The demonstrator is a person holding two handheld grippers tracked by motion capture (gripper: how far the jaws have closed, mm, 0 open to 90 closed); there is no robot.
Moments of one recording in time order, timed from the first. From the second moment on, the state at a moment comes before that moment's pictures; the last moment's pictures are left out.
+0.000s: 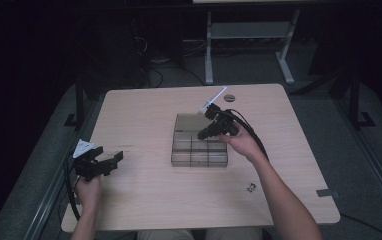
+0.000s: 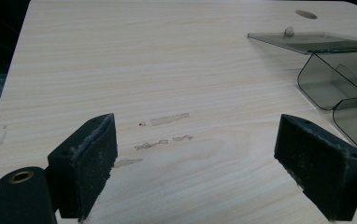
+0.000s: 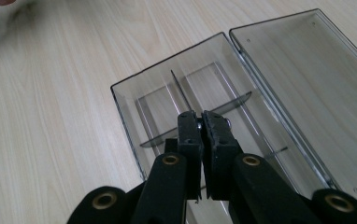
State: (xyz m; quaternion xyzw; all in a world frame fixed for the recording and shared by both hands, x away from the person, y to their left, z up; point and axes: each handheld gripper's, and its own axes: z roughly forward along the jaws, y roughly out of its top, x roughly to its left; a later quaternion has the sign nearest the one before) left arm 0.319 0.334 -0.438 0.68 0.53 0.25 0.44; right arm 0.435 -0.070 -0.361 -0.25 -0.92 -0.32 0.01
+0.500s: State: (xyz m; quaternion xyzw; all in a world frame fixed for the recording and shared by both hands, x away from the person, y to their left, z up) left arm 0.320 0.335 -0.438 0.68 0.53 0.25 0.44; right arm 0.448 -0.038 -0.367 -0.23 -0.92 -0.30 0.03
